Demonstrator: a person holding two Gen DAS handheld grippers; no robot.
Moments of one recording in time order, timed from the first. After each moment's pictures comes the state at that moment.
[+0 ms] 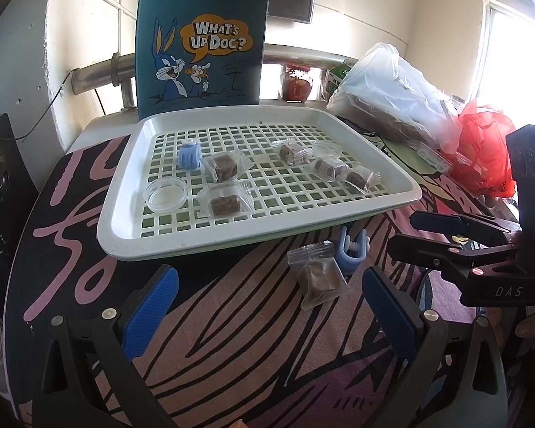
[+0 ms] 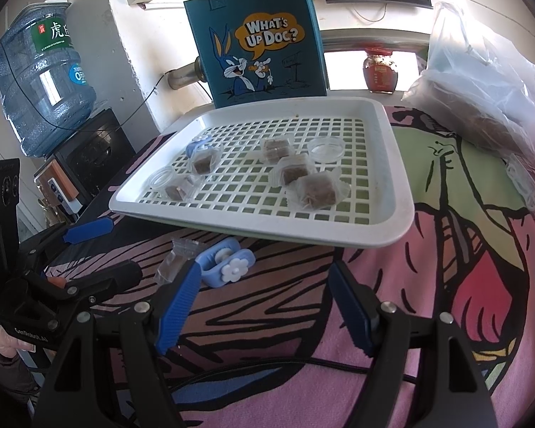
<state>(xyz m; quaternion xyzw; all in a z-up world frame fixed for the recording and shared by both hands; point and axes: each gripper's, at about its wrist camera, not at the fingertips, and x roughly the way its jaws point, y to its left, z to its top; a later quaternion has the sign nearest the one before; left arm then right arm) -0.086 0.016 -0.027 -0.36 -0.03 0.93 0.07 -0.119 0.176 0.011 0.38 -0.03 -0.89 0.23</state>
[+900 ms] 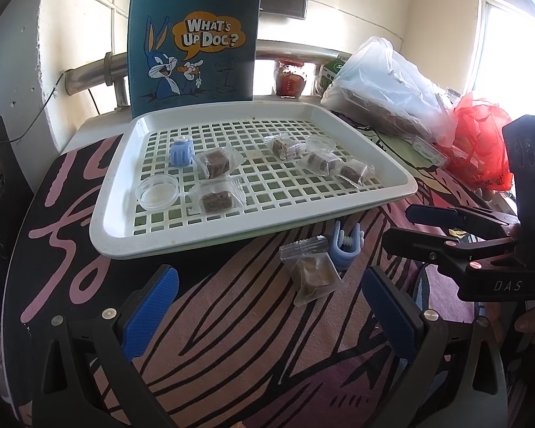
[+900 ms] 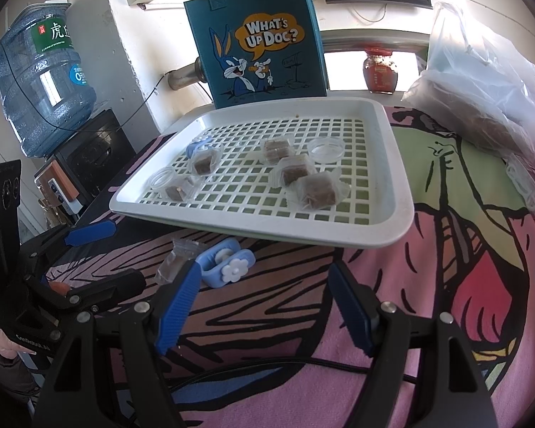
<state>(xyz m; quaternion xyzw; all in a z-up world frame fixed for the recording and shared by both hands) -0.085 0.021 -0.027 -0.37 -0.02 0.93 0.08 -0.119 0.176 0.012 0.38 -0.03 -0.90 0.23</state>
